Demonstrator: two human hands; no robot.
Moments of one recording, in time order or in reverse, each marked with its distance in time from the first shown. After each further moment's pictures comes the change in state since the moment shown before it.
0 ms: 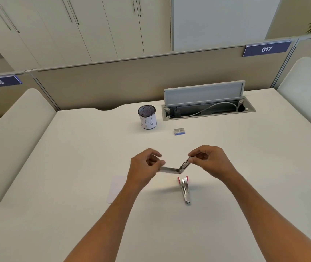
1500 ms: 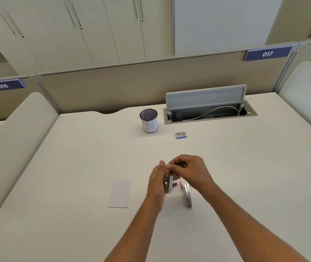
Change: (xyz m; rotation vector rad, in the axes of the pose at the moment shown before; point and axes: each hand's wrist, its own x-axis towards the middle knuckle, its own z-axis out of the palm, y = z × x) left_hand -0.027 -0.001 0.053 -0.752 -0.015 -0.451; right_hand -0.008 -0.034 0.066 0.294 -0.030 -0.006
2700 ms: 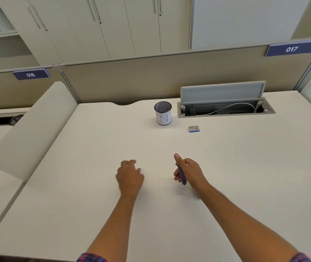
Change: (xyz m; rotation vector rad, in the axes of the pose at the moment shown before) left_hand 0.015 0.003 -0.132 1.362 0.636 0.312; right_hand -0.012 0.033 0.044 0.063 -0.030 0.368
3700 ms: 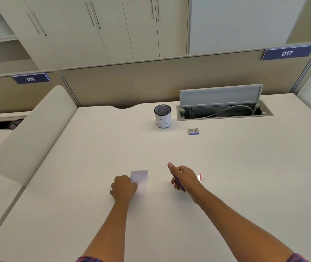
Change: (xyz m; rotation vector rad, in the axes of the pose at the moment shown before) left_hand 0.007 -0.036 0.004 -0.019 -0.238 -0.313; right_hand -0.001 0.011 0.016 -0.004 -0.052 0.055
